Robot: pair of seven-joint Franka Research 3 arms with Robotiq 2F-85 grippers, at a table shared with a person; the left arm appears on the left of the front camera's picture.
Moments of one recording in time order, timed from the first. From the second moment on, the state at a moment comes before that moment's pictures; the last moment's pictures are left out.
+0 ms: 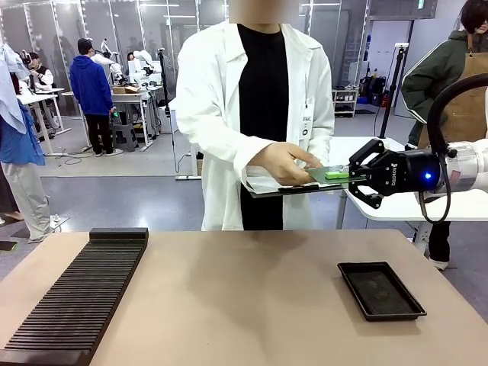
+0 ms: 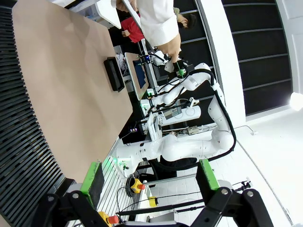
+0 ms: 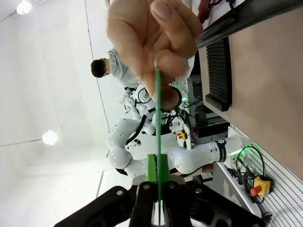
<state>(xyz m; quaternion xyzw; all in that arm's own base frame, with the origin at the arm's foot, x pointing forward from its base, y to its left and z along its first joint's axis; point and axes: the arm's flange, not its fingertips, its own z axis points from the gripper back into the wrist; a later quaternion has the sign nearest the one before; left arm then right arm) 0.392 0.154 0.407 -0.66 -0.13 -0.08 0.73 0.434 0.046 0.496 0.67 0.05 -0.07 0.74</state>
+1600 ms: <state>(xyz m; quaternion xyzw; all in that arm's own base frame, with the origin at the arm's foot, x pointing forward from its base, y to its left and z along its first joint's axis) 0.392 0.154 0.407 -0.66 -0.13 -0.08 0.73 0.420 -0.008 0.473 0.55 0.00 -0.02 0.83</state>
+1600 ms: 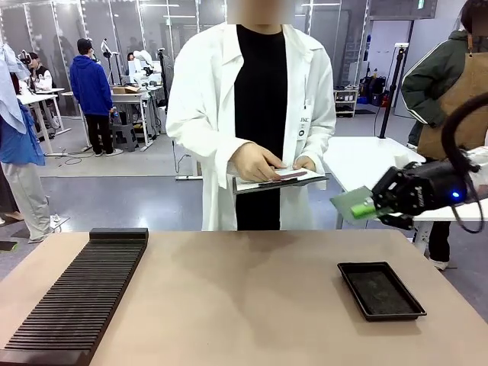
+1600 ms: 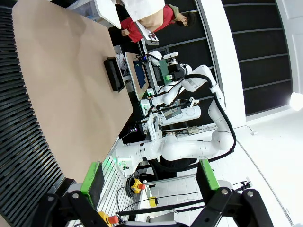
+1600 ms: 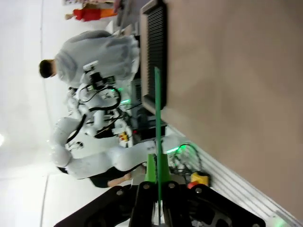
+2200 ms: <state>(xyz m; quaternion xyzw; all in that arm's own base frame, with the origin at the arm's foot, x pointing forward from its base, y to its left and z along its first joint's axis) 0.392 0.154 0.407 -0.66 -0.13 -0.08 0.73 0.449 -0.047 0.378 0.44 -0.06 -0.06 0.90</state>
